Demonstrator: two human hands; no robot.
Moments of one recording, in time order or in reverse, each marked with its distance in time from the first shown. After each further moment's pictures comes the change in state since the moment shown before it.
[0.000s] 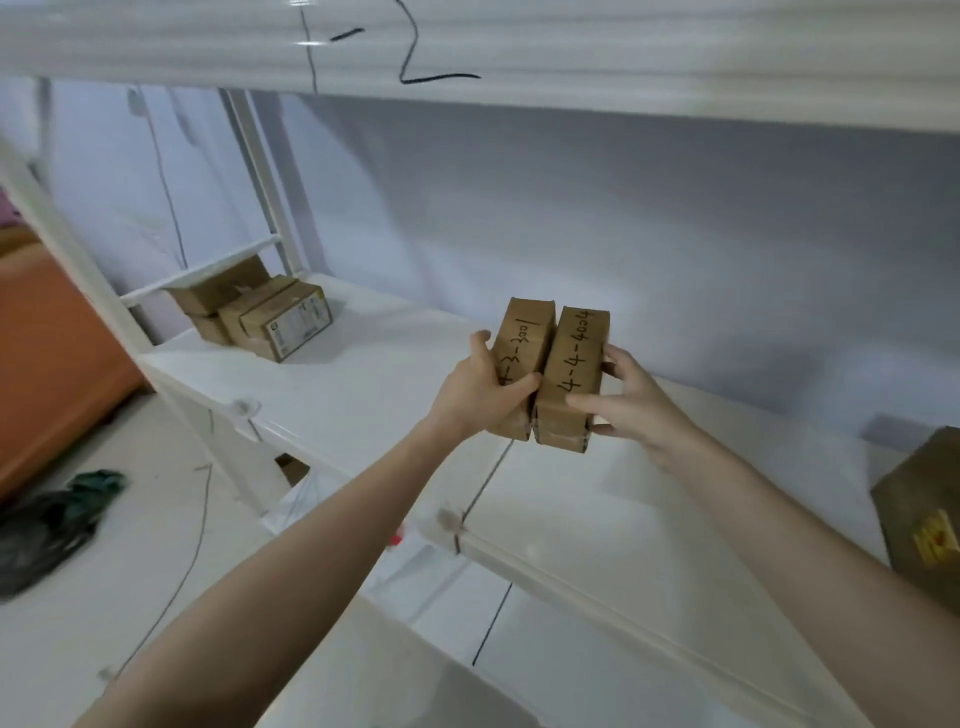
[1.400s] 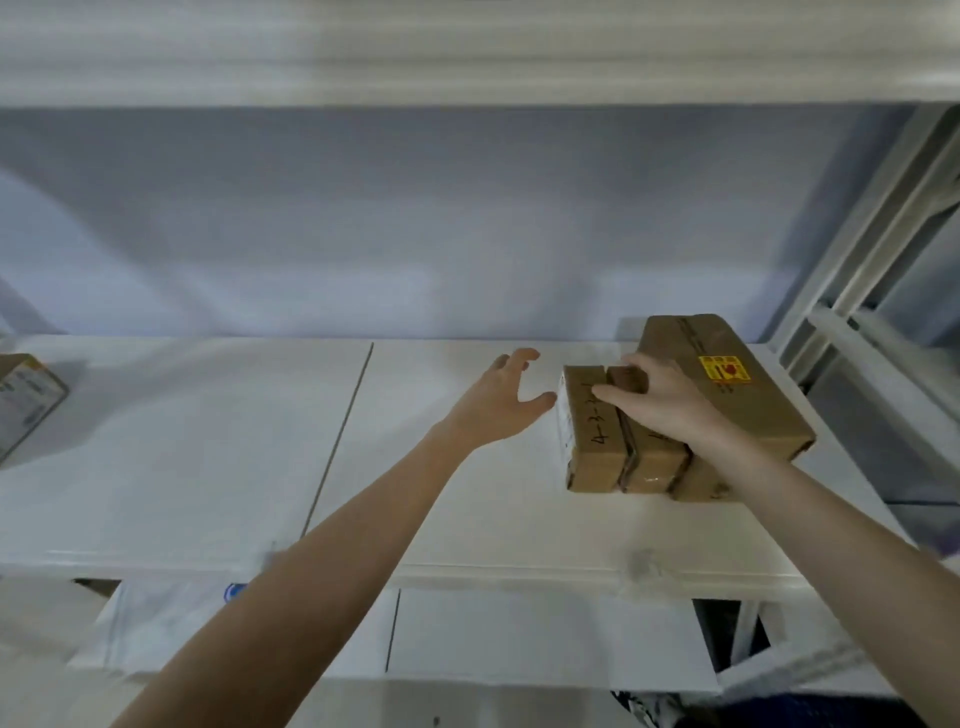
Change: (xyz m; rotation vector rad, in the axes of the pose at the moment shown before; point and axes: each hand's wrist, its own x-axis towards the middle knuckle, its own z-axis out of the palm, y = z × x) left_hand -0.028 0.105 0.183 0.104 -0.534 0.425; right_hand -0.123 0.052 -0.176 -0.560 0.441 0.343
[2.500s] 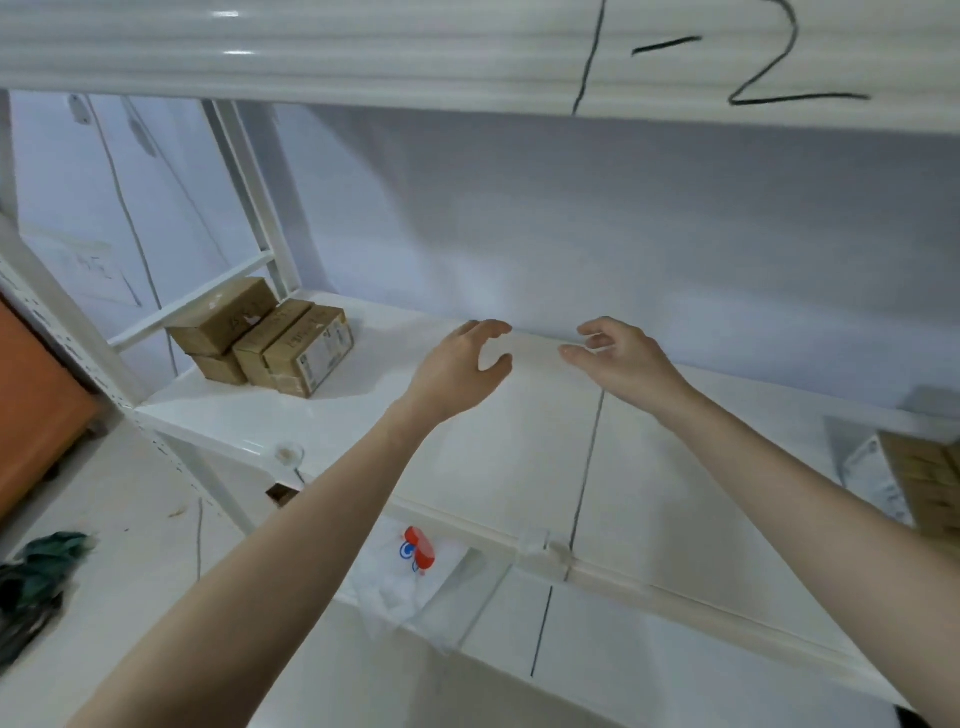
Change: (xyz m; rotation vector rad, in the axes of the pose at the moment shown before) left_hand -0.148 -0.201 -0.255 0.212 0.431 -0.094; right_hand -0.018 -0.280 0.198 0.149 -0.135 -0.386
